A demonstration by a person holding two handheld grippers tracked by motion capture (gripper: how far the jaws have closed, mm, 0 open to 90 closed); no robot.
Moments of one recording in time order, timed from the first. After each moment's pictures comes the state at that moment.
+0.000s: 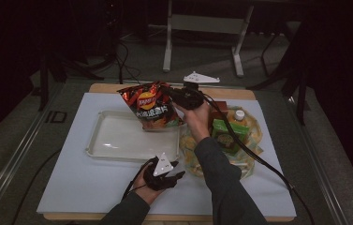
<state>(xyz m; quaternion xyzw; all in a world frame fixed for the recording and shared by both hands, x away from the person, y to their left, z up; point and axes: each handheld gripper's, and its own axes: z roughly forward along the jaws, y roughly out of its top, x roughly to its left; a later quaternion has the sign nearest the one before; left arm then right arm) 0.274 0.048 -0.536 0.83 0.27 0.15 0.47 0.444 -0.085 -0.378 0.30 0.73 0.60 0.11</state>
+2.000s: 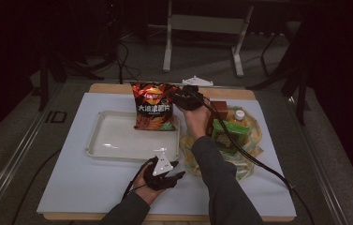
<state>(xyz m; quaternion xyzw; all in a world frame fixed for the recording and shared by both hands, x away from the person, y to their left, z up) 0.274 0.048 -0.537 0.83 0.27 0.15 0.47 0.471 -0.086 -0.415 0.39 0.74 0.51 0.20</state>
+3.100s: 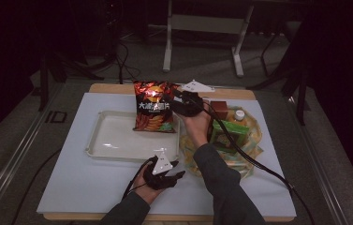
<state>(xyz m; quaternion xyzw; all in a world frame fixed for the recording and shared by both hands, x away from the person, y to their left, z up) 0.276 0.049 -0.537 0.82 0.28 0.14 0.48 0.437 -0.084 -0.403 0.33 0.74 0.55 0.21</state>
